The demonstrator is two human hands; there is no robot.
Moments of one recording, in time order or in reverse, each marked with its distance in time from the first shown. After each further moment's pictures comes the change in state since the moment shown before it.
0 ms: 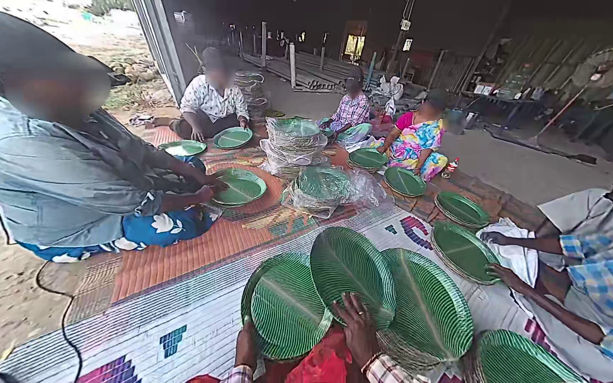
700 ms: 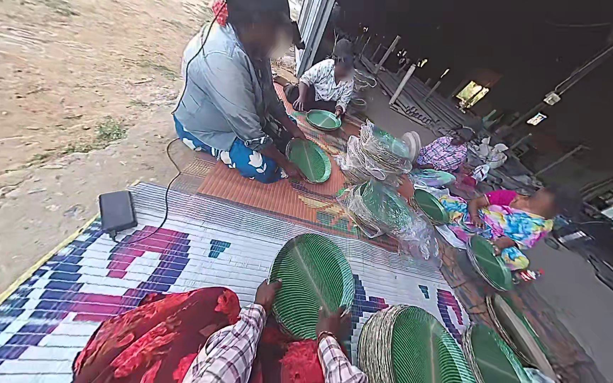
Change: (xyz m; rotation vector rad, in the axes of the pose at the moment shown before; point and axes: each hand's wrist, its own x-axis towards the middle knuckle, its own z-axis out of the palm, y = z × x) left_hand -0.005 0.013 0.004 -0.167 0.063 -0.203; right_hand 0.066 -0.049 0.117 -0.079 -0.224 0.629
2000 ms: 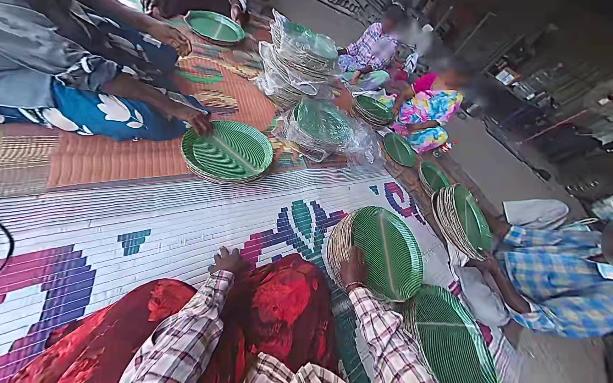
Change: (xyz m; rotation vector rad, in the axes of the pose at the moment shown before) left_hand -0.019 0.009 0.010 1.558 -0.247 0.101; right_hand -0.005 0.132 -0.108 -0.190 0.006 0.060
